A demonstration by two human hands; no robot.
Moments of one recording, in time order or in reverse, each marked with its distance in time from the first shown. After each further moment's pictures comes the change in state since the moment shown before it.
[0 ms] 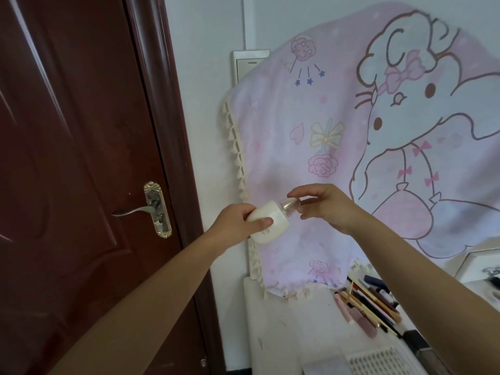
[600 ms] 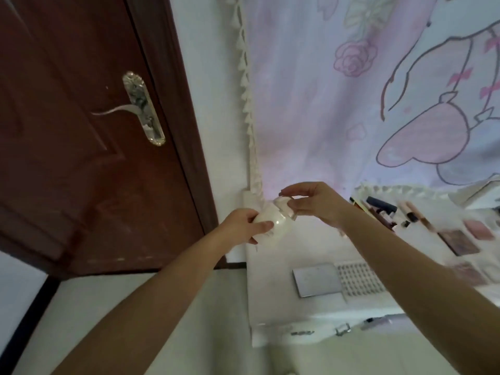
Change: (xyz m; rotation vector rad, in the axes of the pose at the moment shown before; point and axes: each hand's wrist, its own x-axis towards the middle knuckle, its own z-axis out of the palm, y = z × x) left_hand -0.049 -0.127 0.089 -0.212 -0.179 -0.486; right_hand -0.039 0.140 0.047 0.102 -0.128 0.422
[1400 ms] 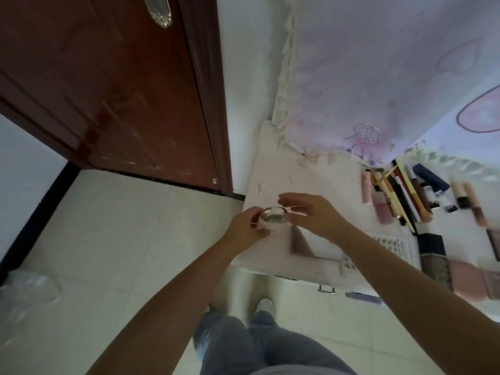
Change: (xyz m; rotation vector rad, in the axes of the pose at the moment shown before) left_hand 0.024 -0.135 0.089 0.078 0.237 -0.123; right_hand 0.003 0.121 0.017 -0.417 -0.262 0.001
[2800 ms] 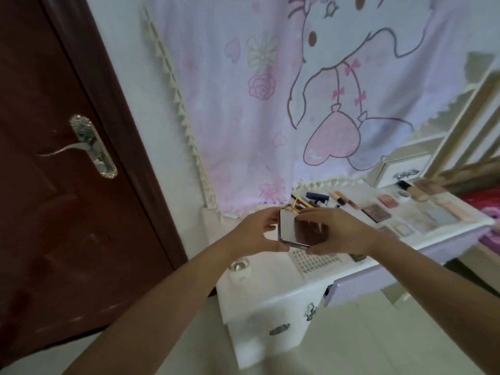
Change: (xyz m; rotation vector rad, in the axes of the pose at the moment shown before) left_hand -0.105 0.163 -0.036 0.123 -0.551 0.674; right_hand -0.202 -0.095 -0.048 -0.649 0.436 -0.068
